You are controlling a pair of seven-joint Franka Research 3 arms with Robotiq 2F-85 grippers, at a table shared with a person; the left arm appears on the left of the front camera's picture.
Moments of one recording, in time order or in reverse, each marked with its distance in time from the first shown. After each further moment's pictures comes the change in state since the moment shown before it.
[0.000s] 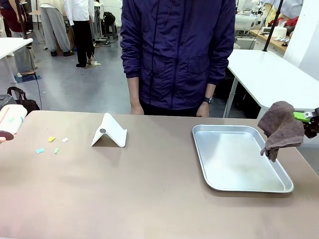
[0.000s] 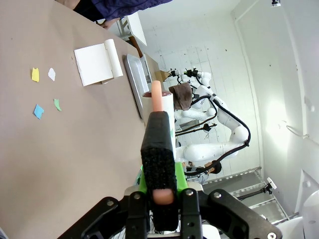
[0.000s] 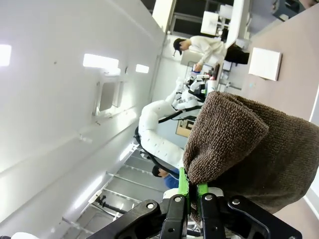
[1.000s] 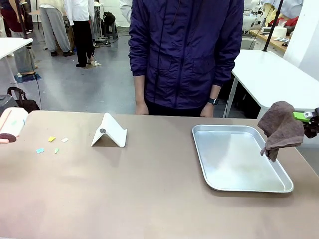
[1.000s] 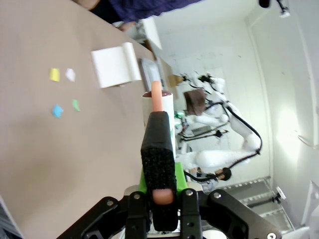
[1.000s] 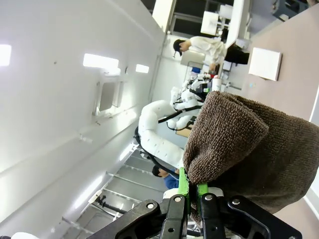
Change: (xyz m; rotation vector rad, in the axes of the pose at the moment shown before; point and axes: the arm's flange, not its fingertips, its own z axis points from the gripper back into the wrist) left arm 0.006 0.006 0.005 0.090 -0.026 0.021; right arm 0.000 0.000 0.000 0.000 0.000 0.000
